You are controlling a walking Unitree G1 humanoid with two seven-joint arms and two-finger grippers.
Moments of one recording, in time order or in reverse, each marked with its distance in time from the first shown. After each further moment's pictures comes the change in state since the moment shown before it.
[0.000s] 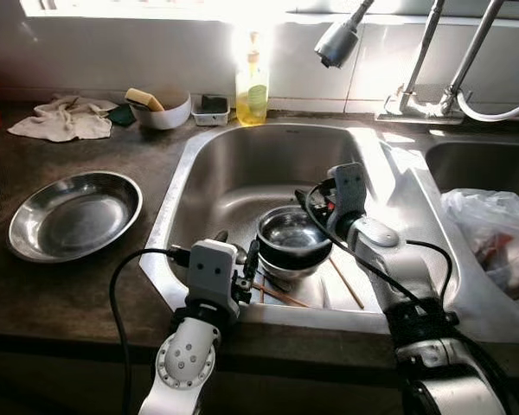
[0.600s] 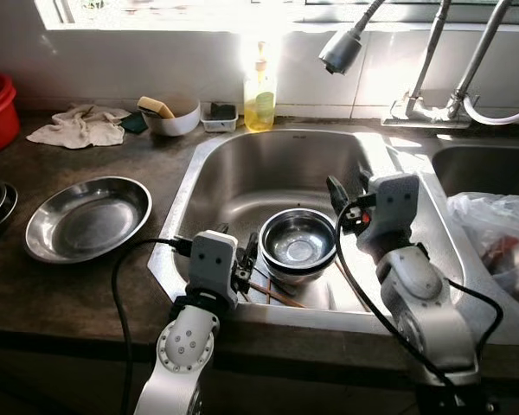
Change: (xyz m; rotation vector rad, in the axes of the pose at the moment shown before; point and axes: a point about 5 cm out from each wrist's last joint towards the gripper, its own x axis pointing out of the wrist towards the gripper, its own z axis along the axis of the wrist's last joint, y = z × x) left arm 0.010 0.004 0.000 0.014 -0.021 -0.011; right arm -0.065 0.010 0.019 -0.132 -0.224 -0.152
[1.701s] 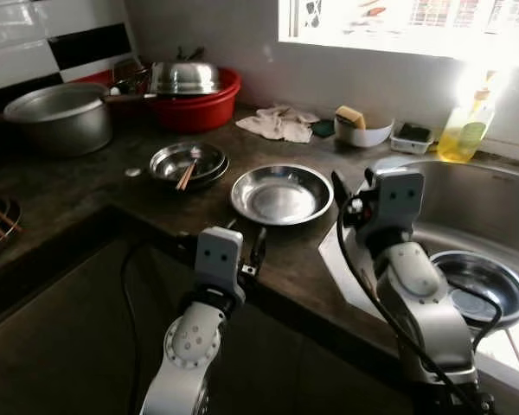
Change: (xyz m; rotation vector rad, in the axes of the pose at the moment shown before) left arm 0.002 0.002 -0.002 -0.007 -0.010 -0.002; right arm 0.013 0.006 0.004 0.077 0.035 -0.049
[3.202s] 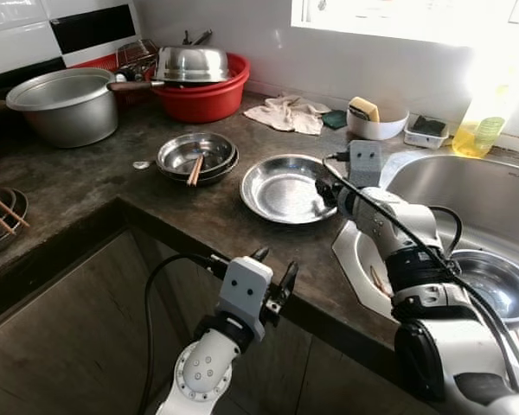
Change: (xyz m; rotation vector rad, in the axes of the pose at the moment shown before) left arm -0.018 -0.036 -0.010 0.003 0.012 -0.225; right arm 0.089 -0.020 -0.036 0.125 0.607 -0.062
